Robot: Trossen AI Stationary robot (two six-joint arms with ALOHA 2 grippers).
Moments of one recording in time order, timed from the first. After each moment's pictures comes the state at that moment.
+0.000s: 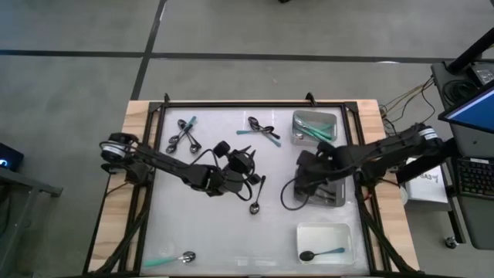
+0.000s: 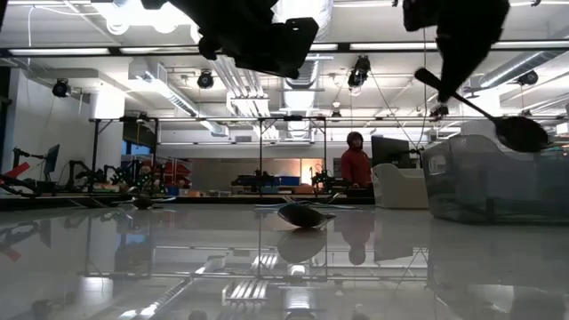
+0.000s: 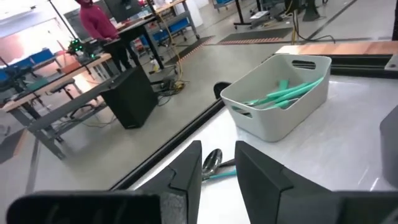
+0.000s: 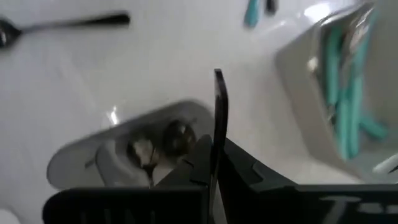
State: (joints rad) left arm -0.24 1.74 1.10 0.21 -1.13 -0.09; right arm 0.24 1.35 1.15 -1.16 0.36 0.69
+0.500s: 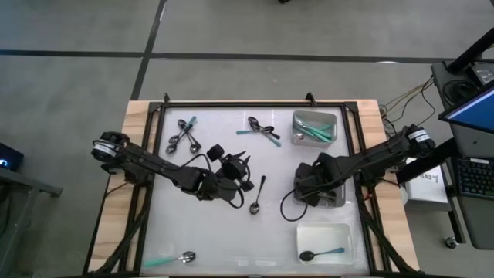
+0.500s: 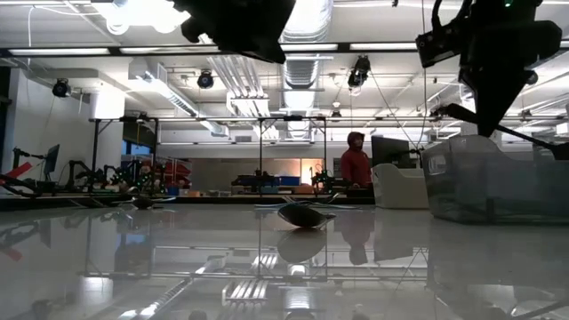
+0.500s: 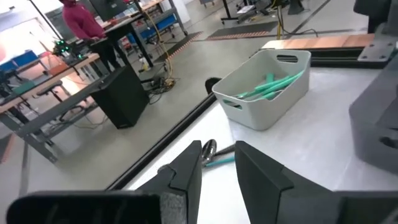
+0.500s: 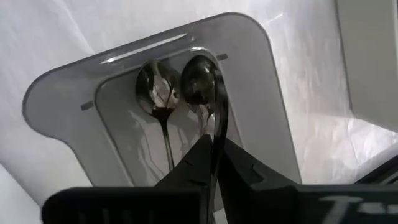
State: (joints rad) left arm -0.31 1.66 1.10 0.01 -1.13 -0.17; right arm 0.30 1.46 1.08 -1.18 0.21 0.76
